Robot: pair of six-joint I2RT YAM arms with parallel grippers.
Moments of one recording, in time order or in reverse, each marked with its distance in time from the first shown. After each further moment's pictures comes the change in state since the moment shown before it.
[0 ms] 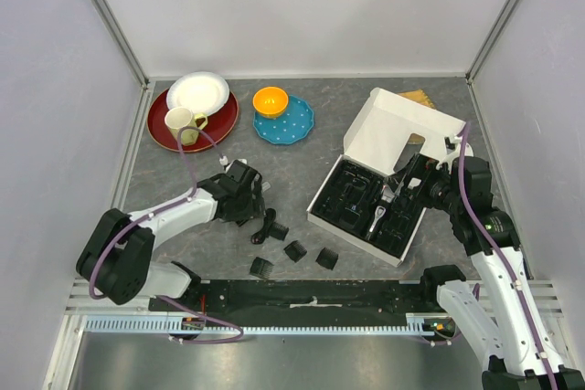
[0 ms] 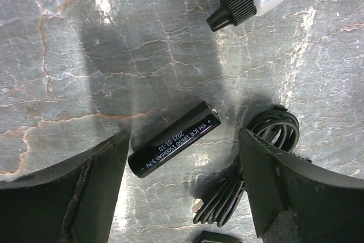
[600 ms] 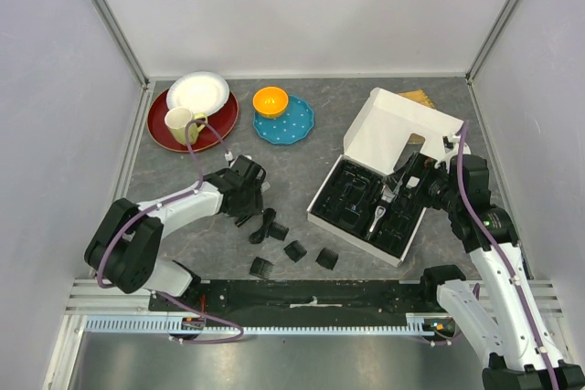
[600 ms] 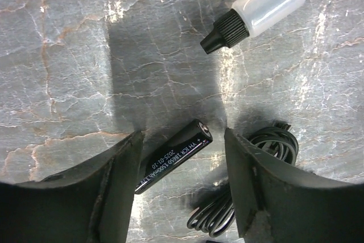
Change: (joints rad) left arm 0.002 0.102 0.073 -0.021 -0.021 0.062; right arm 0.000 0.026 0.000 0.002 -0.011 0.025
